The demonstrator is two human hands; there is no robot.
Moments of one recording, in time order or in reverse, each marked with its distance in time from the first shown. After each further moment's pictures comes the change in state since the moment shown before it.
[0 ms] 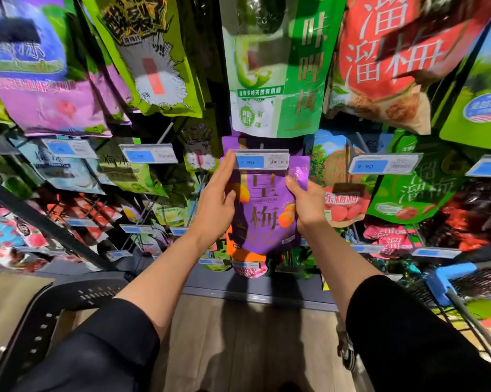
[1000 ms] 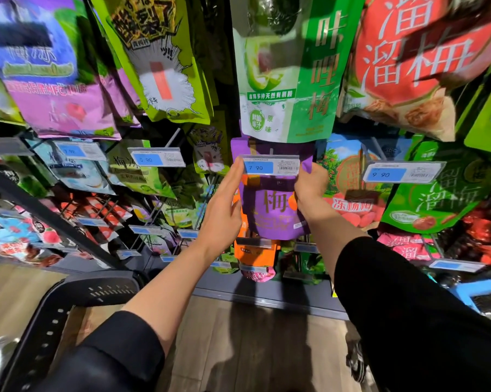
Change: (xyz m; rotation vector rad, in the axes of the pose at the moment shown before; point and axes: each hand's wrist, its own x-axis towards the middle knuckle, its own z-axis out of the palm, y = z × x) left_hand 0.000 -0.007 0.006 0.028 0.005 0.035; right_hand 0.056 -0.016 0.035 -0.255 0.218 -0.102
